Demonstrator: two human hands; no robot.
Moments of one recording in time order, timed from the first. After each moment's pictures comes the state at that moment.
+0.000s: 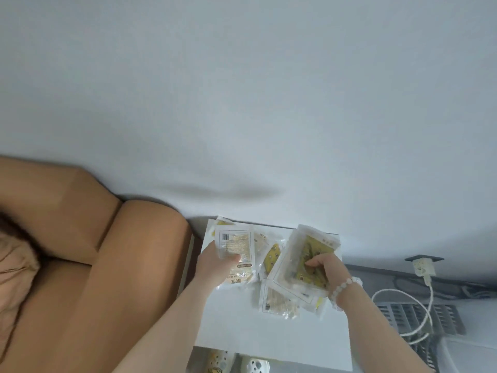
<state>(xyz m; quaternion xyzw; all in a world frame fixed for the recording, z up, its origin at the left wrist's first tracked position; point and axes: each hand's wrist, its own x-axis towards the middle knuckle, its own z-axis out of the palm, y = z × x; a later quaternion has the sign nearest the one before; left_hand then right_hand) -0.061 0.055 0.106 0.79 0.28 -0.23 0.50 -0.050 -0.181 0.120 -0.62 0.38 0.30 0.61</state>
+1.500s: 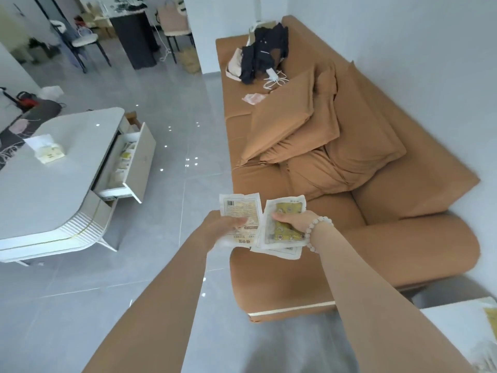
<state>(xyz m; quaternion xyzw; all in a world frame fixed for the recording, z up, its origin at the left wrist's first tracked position) -0.625 0.296 0.279 0.47 0.62 0.19 0.60 -0.424 0.262 0.269 -0.72 -0.31 0.58 0.22</state>
